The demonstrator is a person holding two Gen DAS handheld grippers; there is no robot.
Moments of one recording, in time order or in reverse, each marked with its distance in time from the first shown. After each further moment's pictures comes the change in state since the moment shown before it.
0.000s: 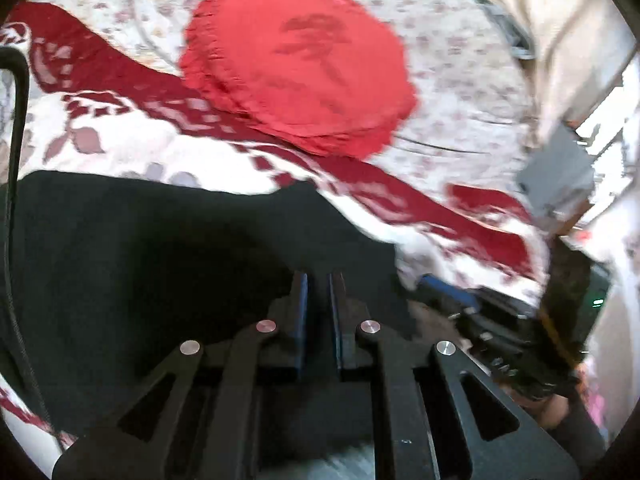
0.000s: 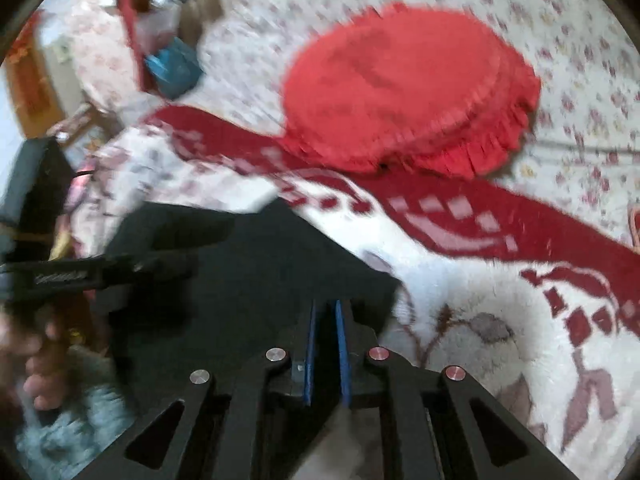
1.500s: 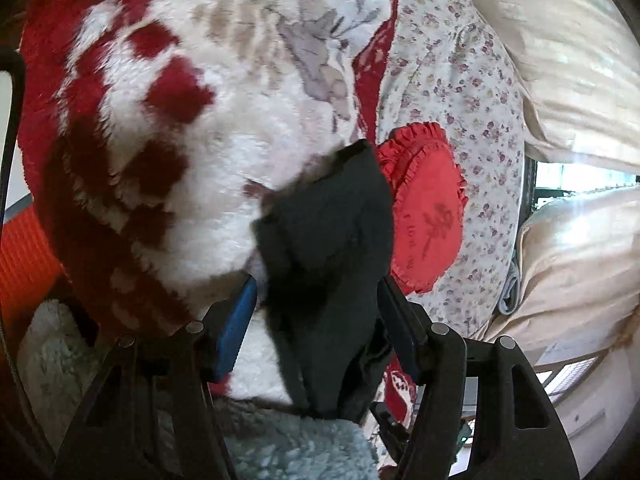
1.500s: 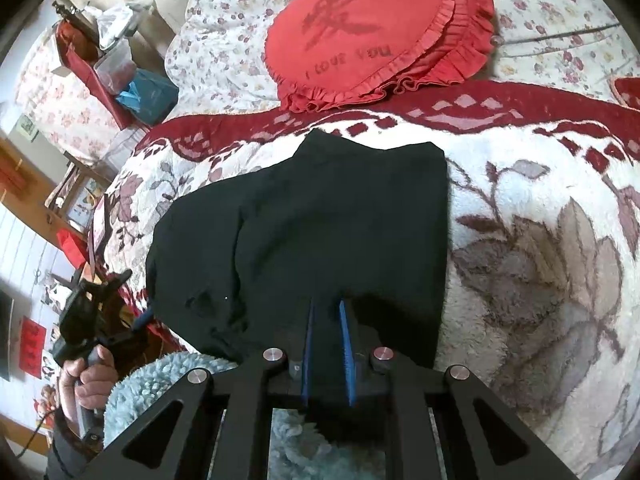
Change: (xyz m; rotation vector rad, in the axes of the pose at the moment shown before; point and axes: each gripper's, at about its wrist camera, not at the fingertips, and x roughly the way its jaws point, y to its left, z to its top) left arm -0.106 0.231 -0.105 -0.891 -0.322 -0.217; right arm 0.006 0.035 -0.035 0.370 0.120 0.040
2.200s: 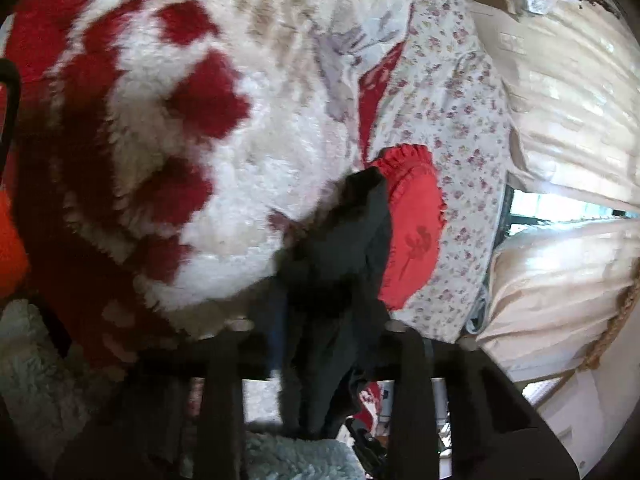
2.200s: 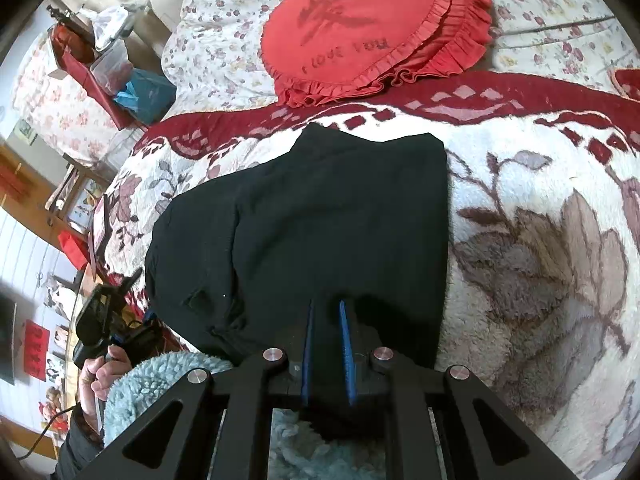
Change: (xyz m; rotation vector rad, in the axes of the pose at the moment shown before) left arm 0.006 0.027 0.012 -0.078 -0.024 -0.117; right arm 0.003 -0.001 -0.001 0.015 0.017 0.009
